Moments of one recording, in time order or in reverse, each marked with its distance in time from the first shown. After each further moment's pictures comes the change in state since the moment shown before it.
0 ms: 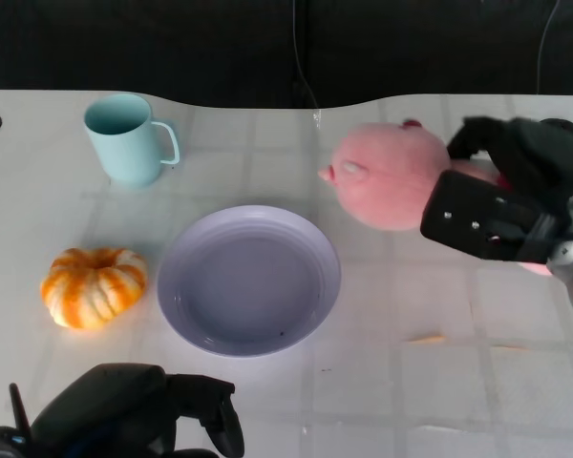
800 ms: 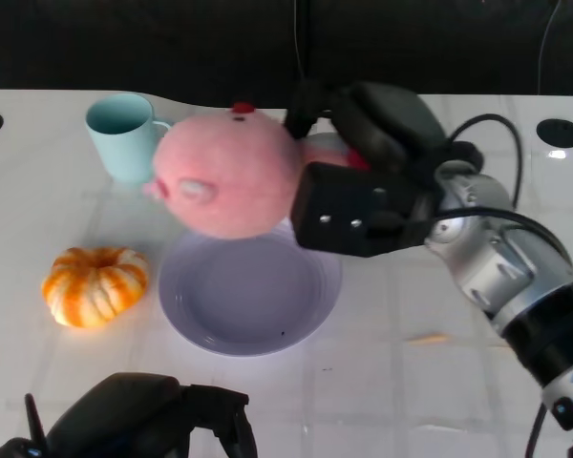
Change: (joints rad) left arm 0.011 -0.026 -0.037 0.008 0.036 -0.022 0.025; right arm -0.100 0.233 0.105 -0.114 -0.025 -0.041 0.102
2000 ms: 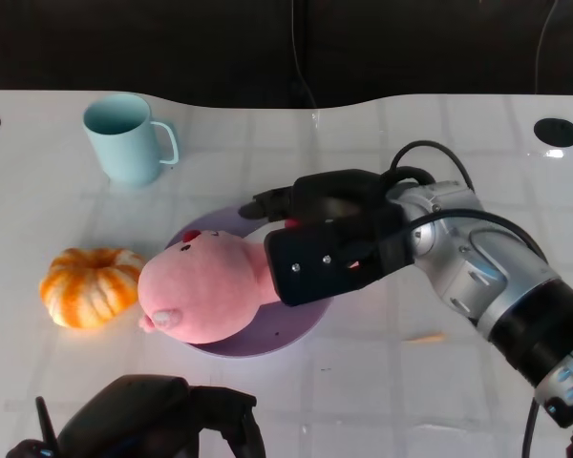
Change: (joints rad) left arm -0.007 -0.026 -0.024 -0.008 0.019 0.039 0.000; right arm -0.028 -0.028 0.125 -0.013 -0.020 0.030 0.533
